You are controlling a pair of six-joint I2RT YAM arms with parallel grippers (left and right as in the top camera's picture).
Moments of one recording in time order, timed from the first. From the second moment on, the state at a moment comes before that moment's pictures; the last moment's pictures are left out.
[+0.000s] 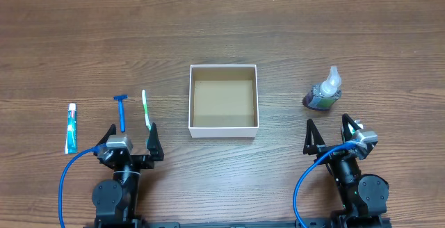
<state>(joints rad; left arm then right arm) 0.03 0.01 0.02 -0.10 0.06 -0.14 0.09 0.01 0.02 -0.01 -0.12 0.27</state>
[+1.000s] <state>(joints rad) 0.03 0.97 1.35 -1.24 0.11 -0.09 0.09 1.35 1.64 -1.22 -0.10 0.22</state>
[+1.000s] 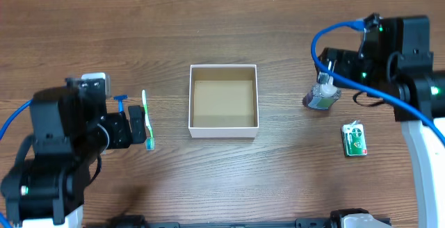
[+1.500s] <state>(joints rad) 0.03 1.06 1.35 -1.29 0.11 -0.09 0.05 1.61 1.62 -1.25 0.04 0.27</state>
